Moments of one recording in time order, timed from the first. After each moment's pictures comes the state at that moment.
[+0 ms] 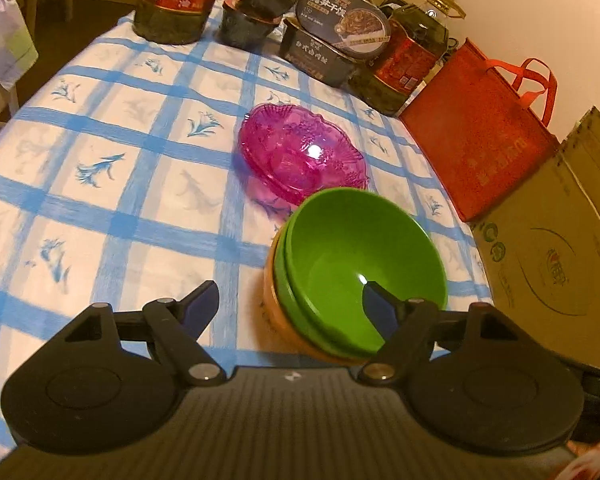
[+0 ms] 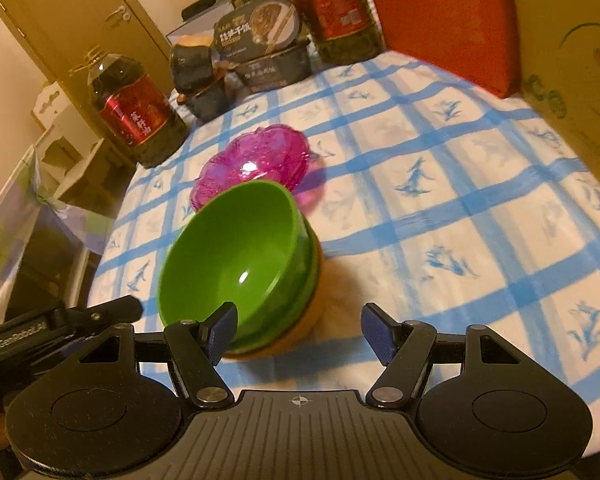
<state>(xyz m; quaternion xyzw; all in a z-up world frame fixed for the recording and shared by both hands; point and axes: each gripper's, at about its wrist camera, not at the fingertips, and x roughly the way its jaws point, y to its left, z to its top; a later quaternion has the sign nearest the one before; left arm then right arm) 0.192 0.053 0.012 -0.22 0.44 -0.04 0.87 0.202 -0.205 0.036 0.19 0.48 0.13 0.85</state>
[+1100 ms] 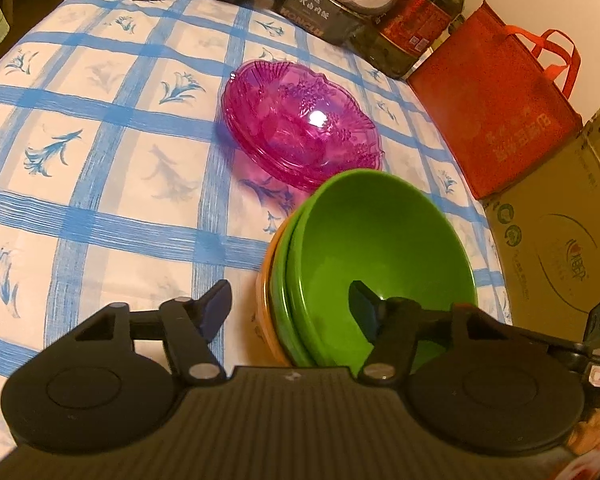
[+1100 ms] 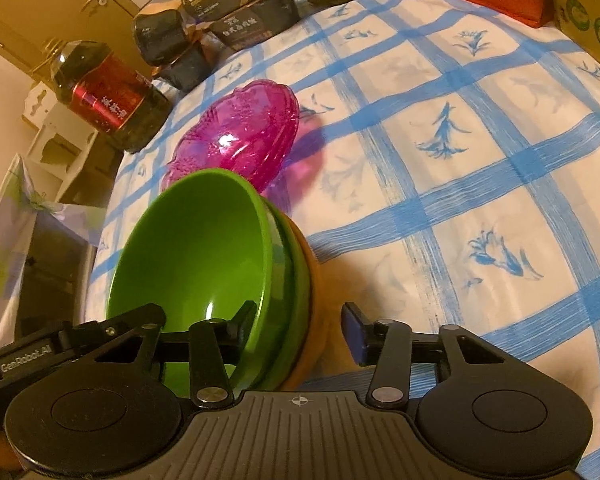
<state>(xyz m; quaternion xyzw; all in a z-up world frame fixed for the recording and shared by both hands) 0.245 0.045 -0.031 -0.22 0.49 -0.06 0.84 0.259 -0.206 -0.027 0.24 0.53 0.15 0.80</state>
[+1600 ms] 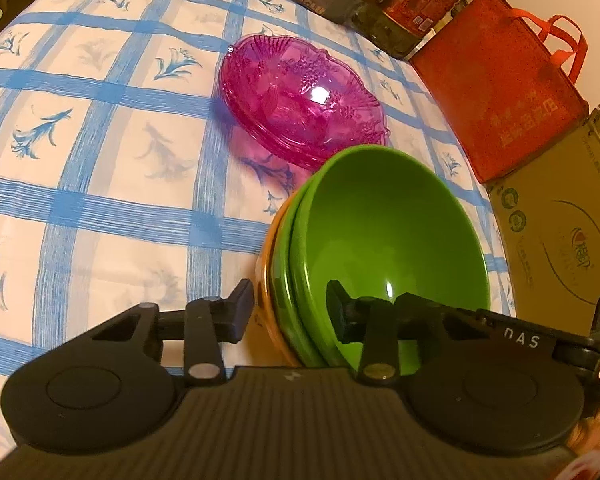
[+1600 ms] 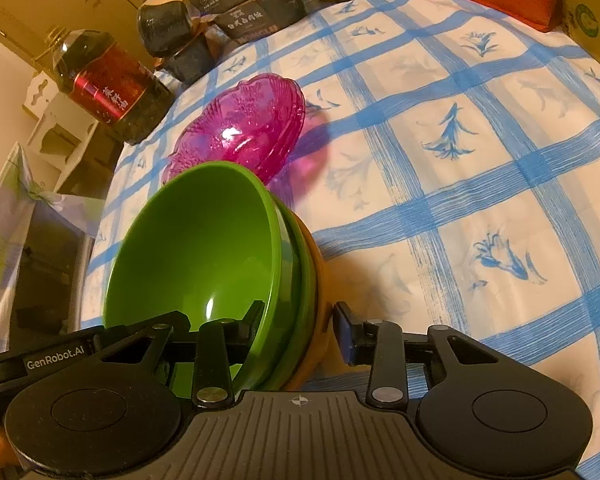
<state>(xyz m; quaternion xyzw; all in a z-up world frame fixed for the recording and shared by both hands) 0.250 0.041 -0.044 -0.22 0.51 -0.07 0.83 0.261 -0.197 -0.028 0.22 0.54 0.15 0.80</state>
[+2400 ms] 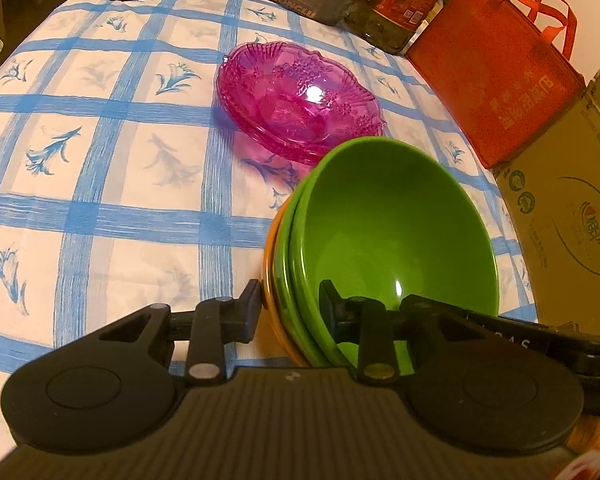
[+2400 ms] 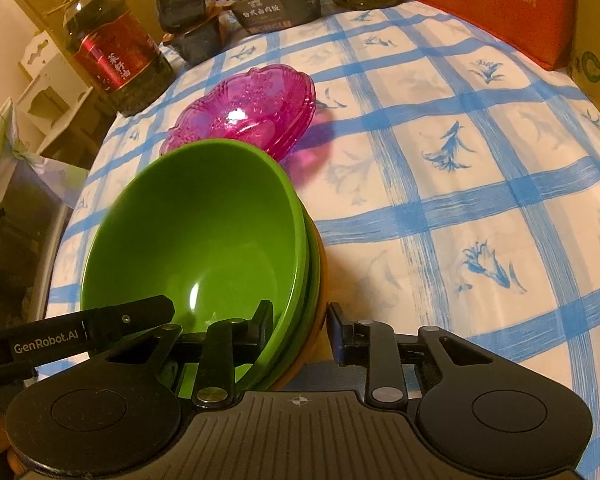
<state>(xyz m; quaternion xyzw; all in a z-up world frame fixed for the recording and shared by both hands) 0.237 0.032 -0.036 -0.18 0.51 -0.06 0.84 0.246 -0.178 -0.020 0.15 0.54 0.14 0.82</state>
